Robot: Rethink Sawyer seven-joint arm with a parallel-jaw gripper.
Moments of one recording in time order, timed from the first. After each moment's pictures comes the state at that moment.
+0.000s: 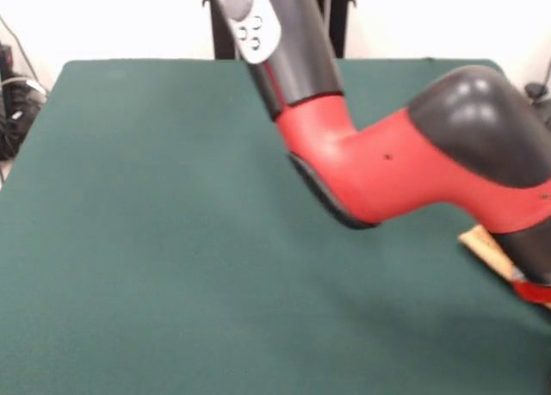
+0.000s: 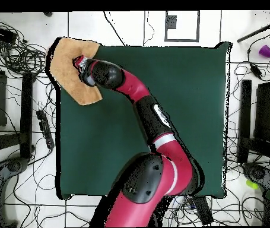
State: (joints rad) arm -0.31 0.01 0.74 1.00 0.00 0.52 2.08
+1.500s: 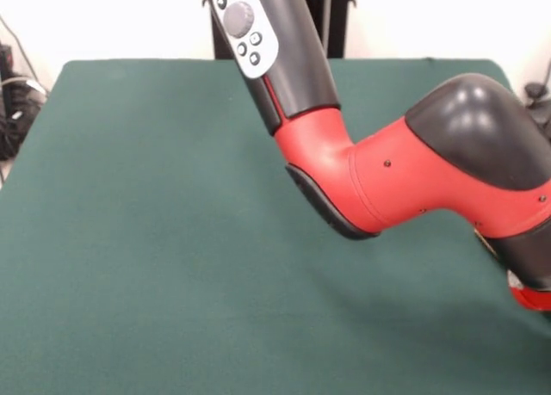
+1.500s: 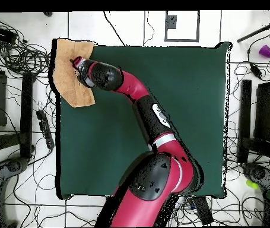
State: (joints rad) arm -0.36 0.05 0.84 0.98 -0.16 0.52 2.08
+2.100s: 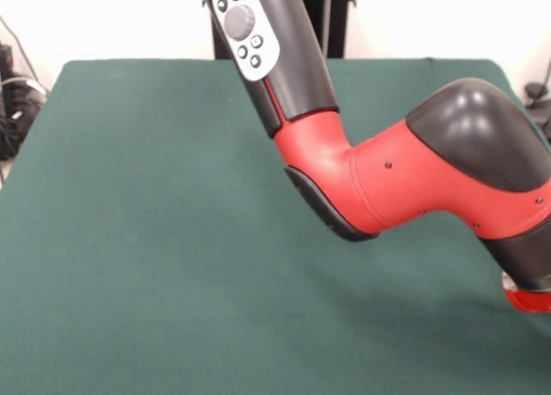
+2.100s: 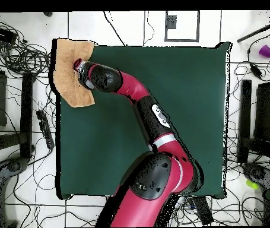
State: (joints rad) arm -0.37 0.06 0.84 0.99 -0.21 0.51 2.08
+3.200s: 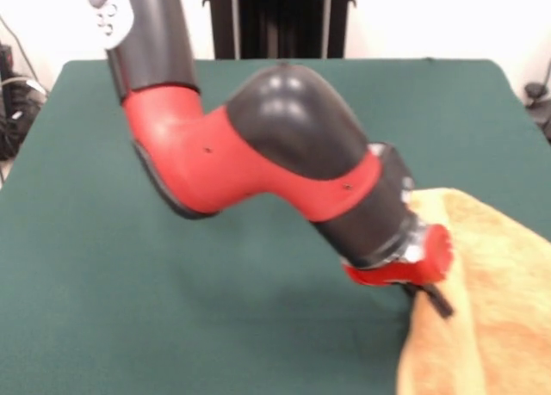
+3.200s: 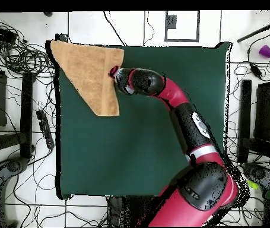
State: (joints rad) arm -0.62 0.01 0.85 1.11 -0.31 0.71 2.03
